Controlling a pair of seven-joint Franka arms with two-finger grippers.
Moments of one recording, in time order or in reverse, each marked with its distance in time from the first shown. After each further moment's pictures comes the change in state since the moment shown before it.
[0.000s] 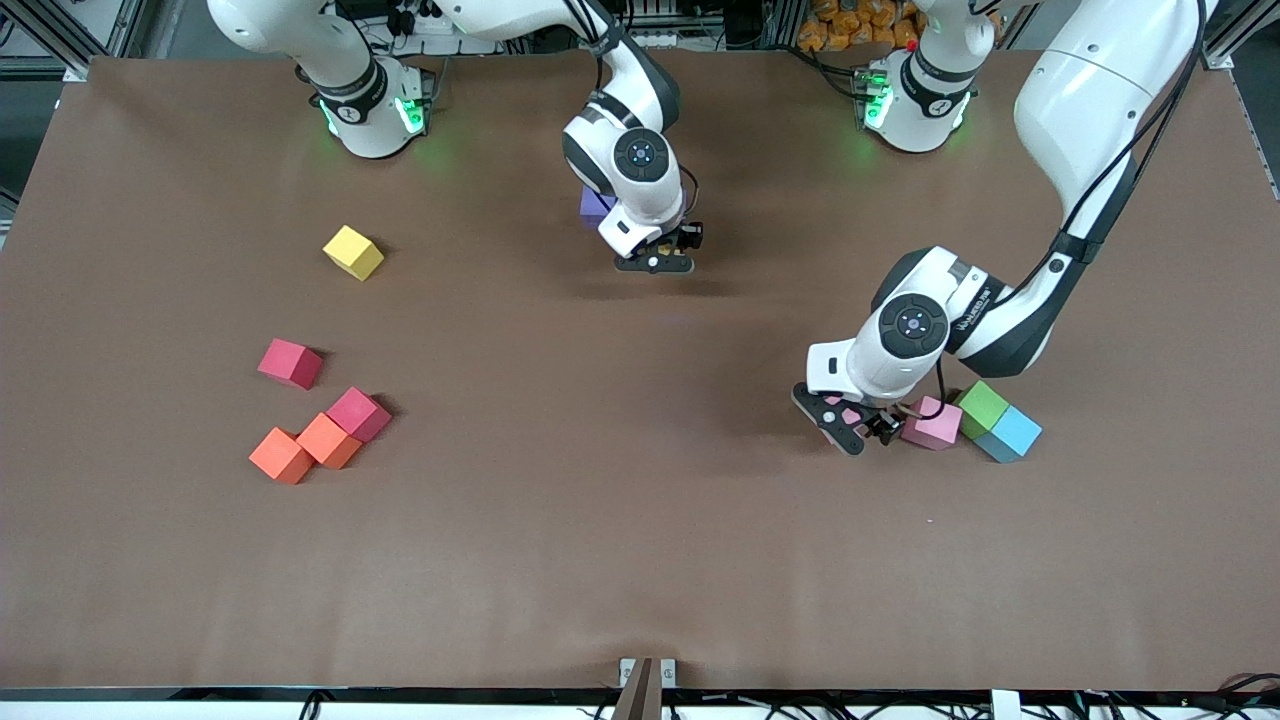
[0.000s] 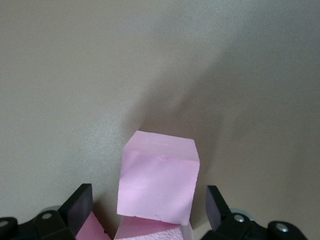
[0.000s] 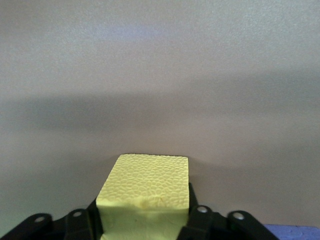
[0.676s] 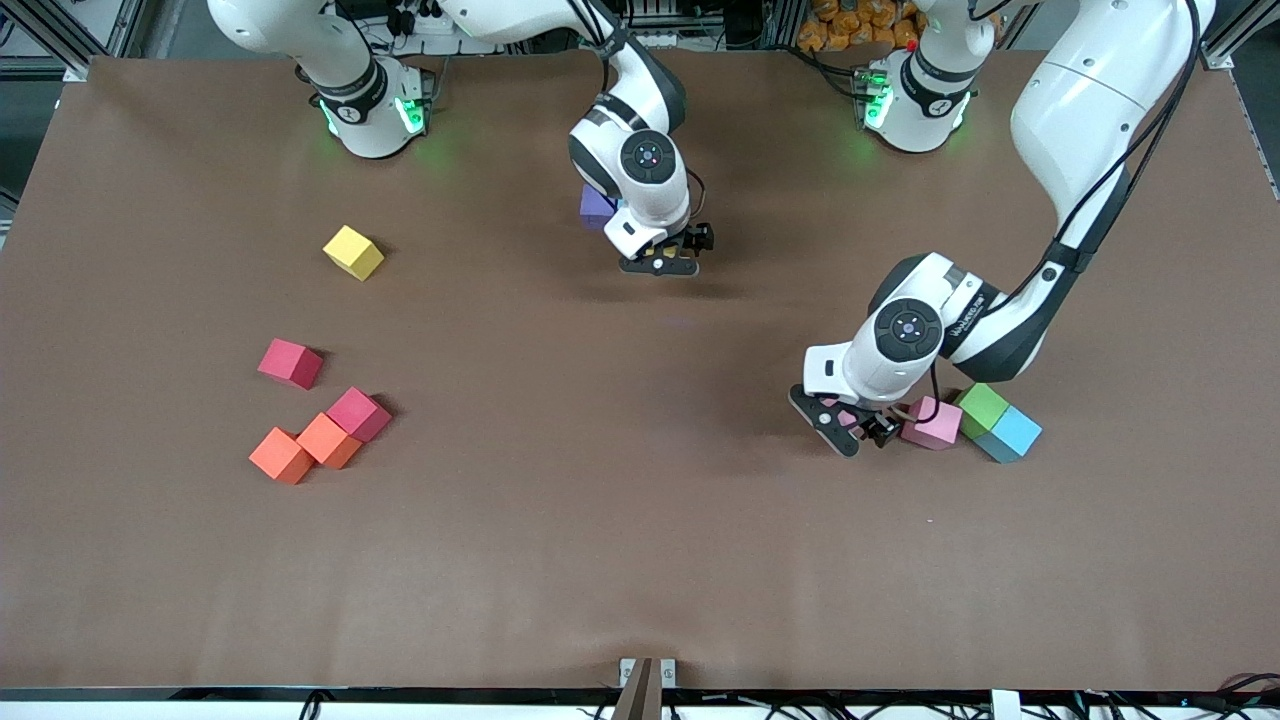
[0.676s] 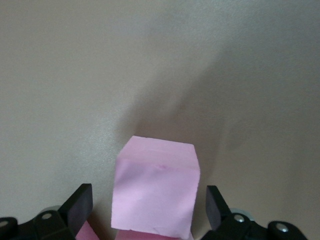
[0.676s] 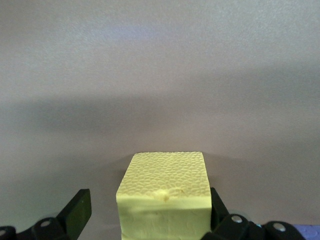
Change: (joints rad) left arm 0.000 0.028 0.005 0.000 0.025 0.026 0.000; right arm 0.003 0.021 -0.007 0.055 -0.001 -0.027 0.028
